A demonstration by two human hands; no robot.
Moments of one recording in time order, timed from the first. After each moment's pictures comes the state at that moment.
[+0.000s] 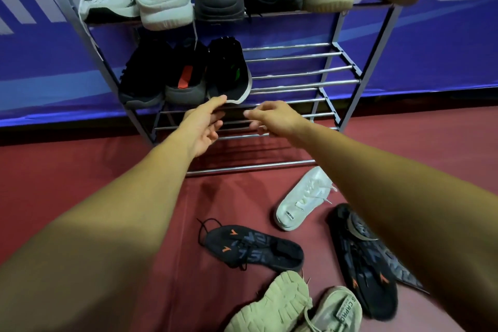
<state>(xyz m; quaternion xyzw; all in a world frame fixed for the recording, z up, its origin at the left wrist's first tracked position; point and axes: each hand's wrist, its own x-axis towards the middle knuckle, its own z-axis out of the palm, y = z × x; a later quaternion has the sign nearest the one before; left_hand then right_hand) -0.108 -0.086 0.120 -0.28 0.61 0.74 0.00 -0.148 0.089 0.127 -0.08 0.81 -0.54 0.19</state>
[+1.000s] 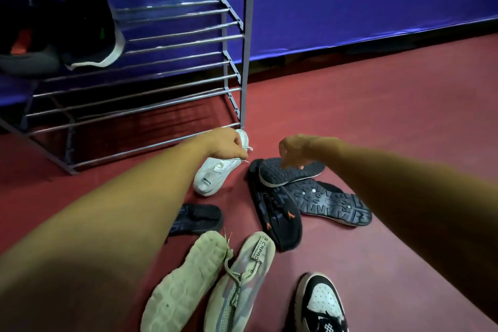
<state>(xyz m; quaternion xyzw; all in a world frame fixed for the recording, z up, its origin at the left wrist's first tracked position) -0.086 0.147 0.053 0.12 0.93 0.19 0.28 -0.065 0.348 0.061 -0.06 0.94 -0.02 0.34</state>
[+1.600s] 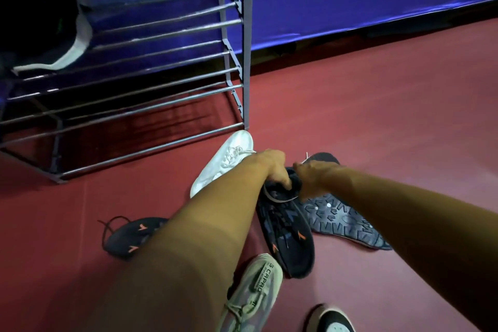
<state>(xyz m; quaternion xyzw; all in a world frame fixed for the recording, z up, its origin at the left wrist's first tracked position) -0.131 0.253 -0.029 0.18 0.91 0.10 0.36 -0.096 0.380 -0.028 -0.10 0.92 0.07 0.37</state>
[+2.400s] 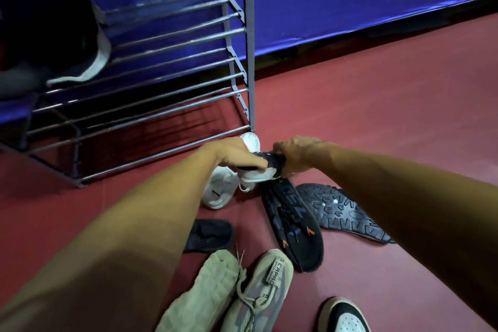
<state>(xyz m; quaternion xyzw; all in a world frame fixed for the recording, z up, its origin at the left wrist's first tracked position) -0.133 0.163 0.015 0.07 0.91 0.17 0.38 -0.118 0.340 0.009 -0.15 0.94 0.03 0.29</state>
